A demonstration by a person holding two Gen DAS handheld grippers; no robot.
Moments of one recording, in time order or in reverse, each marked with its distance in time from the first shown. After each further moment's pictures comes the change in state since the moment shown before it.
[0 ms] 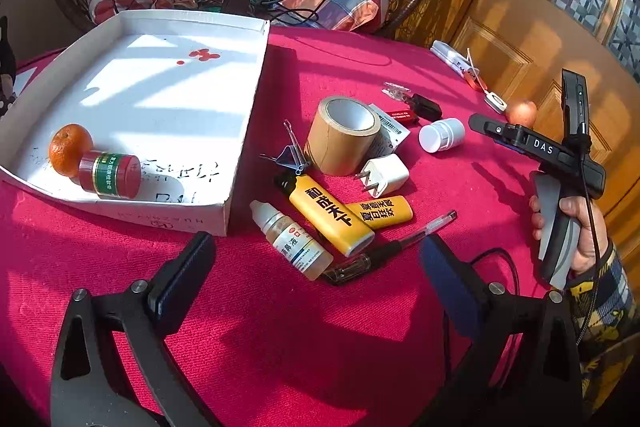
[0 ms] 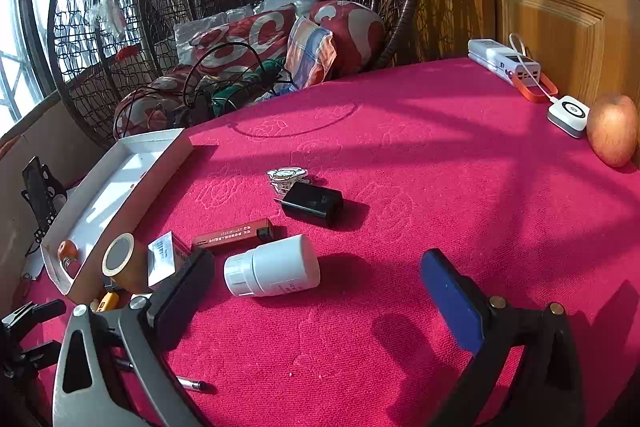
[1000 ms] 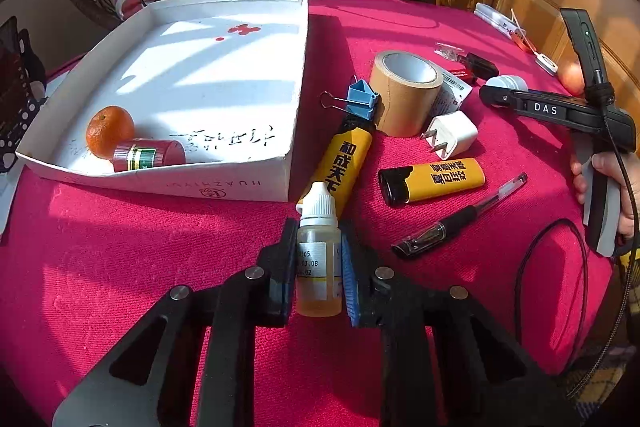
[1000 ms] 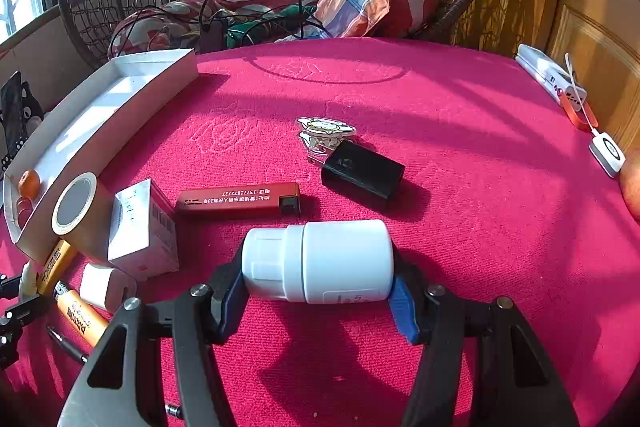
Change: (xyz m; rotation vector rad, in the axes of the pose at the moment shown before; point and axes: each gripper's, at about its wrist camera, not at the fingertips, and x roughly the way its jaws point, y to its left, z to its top) left arm 0.015 0.009 -0.014 0.064 0.061 0.215; right arm 0.042 0.028 -0.008 -0.161 0.116 -0.061
